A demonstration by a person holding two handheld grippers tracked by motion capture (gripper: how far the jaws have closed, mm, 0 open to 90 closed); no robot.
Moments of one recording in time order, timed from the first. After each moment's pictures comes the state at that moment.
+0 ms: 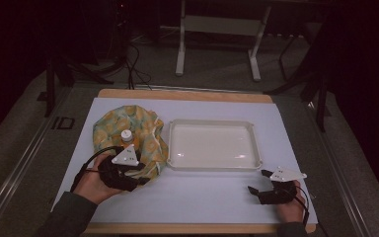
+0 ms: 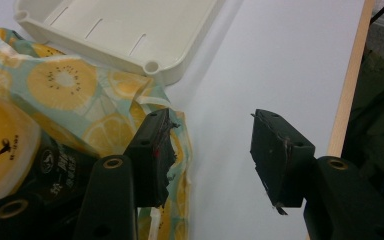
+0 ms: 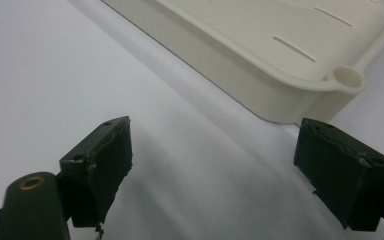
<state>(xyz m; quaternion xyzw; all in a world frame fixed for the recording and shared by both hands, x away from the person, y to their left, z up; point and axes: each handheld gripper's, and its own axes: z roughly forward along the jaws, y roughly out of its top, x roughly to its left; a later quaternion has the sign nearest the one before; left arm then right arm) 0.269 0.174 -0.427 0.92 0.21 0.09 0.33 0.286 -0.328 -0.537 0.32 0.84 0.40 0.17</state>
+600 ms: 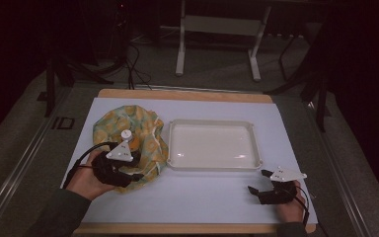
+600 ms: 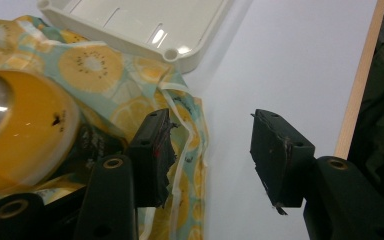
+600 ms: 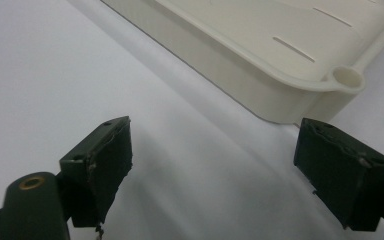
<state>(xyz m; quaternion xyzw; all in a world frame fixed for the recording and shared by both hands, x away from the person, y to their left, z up) 0.274 0.189 -0.418 0.92 0.22 0.10 0.31 0.286 -0.329 -0.537 0.32 0.84 0.40 0.17</state>
